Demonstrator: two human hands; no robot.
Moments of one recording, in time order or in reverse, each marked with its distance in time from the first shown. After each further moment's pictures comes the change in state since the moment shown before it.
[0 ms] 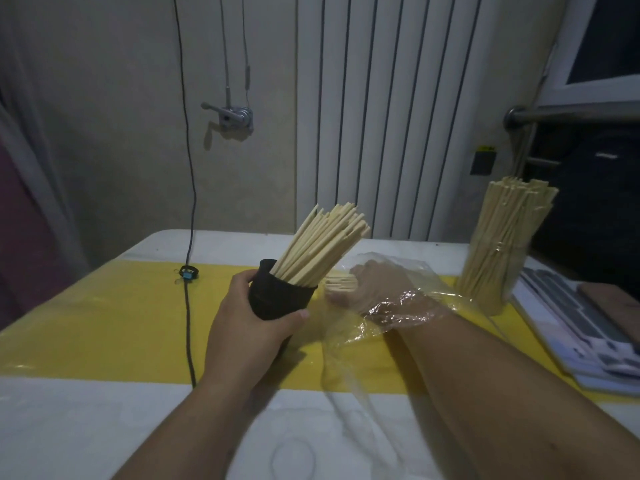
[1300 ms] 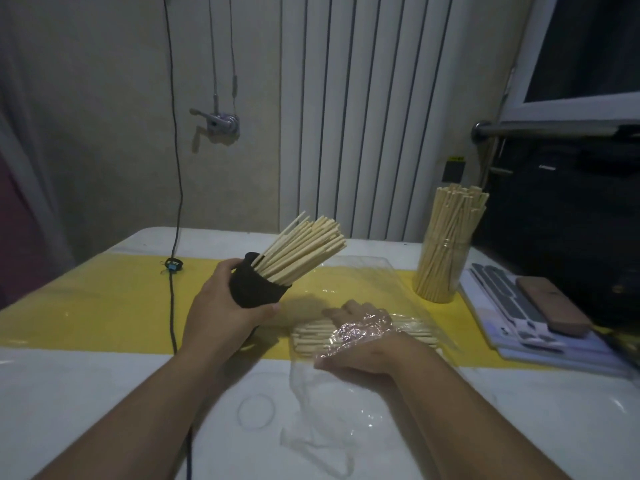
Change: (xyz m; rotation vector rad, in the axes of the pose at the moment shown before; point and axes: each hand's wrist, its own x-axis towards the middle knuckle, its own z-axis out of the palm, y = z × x) left_hand -0.013 0.006 -0.004 0.184 -0.008 0.109; right_hand -0.169 0.007 -0.027 0.323 -0.265 -0.158
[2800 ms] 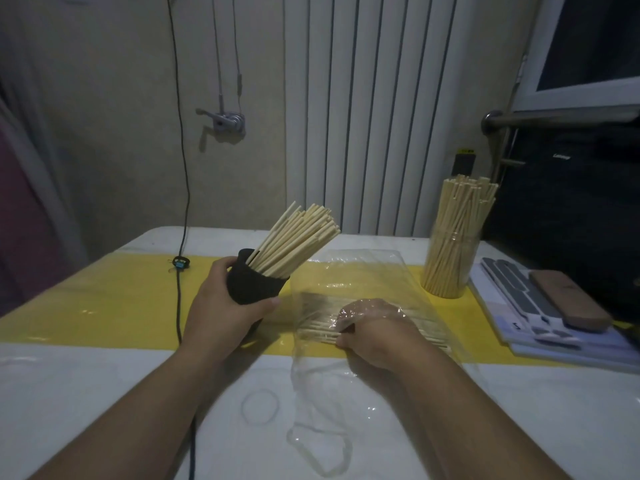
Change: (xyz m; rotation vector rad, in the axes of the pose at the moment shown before) left_hand 0.000 -0.009 -0.001 -0.049 0.028 -0.016; right_hand -0.016 -0.013 -0.022 0.012 0.183 0.020
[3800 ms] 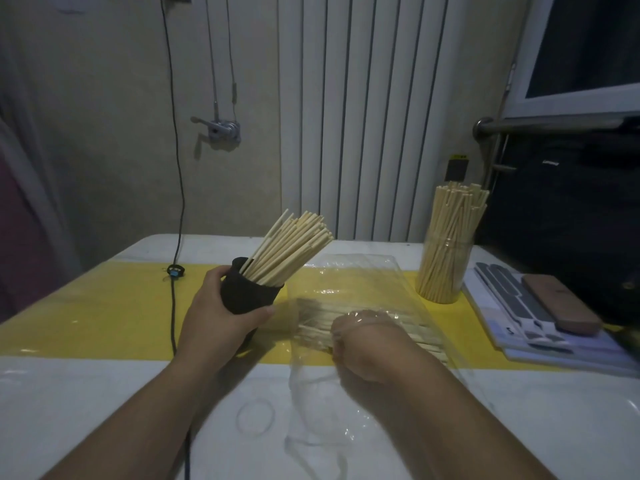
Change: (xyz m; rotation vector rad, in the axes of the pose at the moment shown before) left_hand -0.001 0.000 0.000 -0.020 -0.001 0.004; right_hand 0.007 -0.015 0.001 -0.314 -0.083 -0.022
